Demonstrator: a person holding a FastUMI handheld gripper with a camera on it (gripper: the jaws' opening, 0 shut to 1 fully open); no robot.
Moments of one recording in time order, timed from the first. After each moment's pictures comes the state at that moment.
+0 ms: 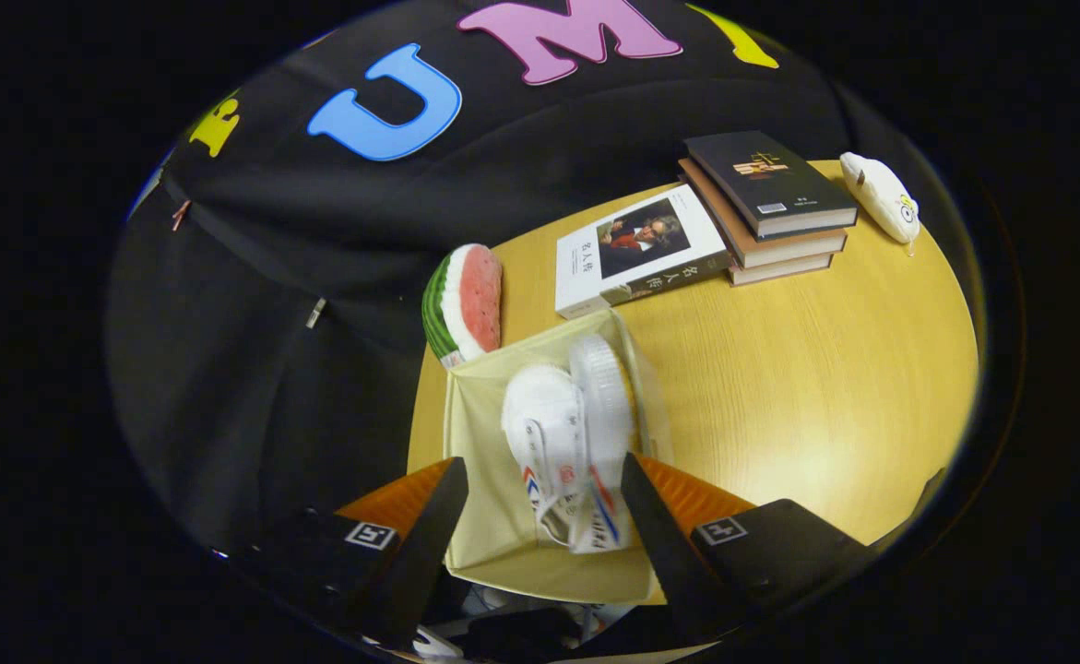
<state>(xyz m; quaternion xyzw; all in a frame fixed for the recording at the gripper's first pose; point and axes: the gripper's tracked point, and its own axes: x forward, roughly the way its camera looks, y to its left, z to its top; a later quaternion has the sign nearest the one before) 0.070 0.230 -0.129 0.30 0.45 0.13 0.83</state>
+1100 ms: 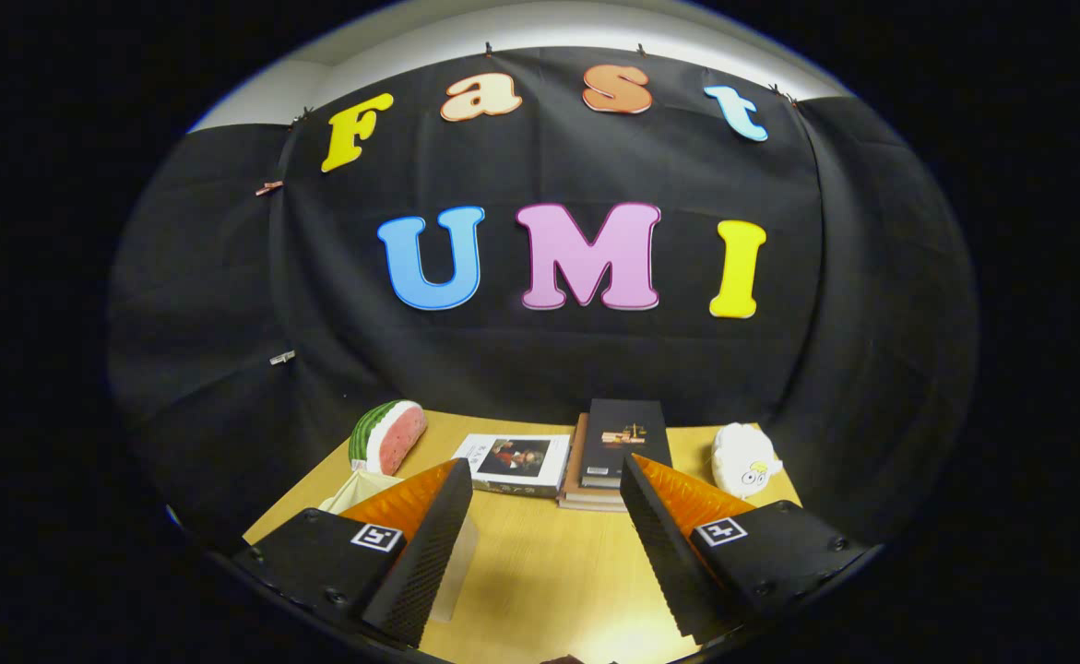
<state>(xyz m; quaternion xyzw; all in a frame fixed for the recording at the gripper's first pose) 0.060 0.002 0.023 0.06 0.13 0.07 0.99</state>
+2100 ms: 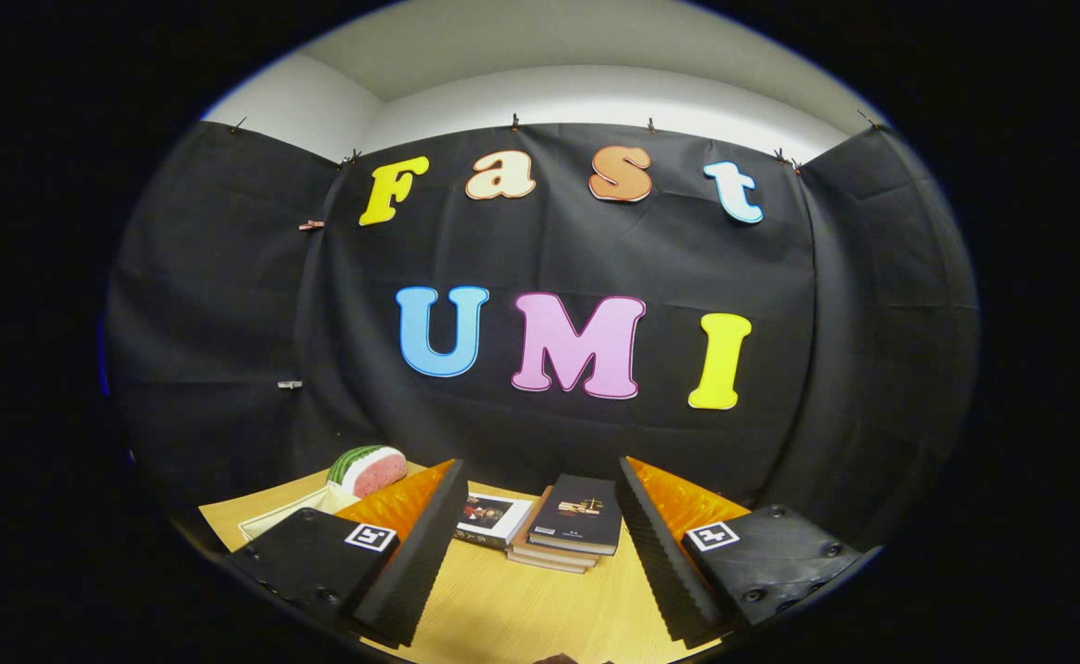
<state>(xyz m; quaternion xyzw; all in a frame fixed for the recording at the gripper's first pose) 0.034 -0.073 0.039 0.04 0.00 0.09 1.00</state>
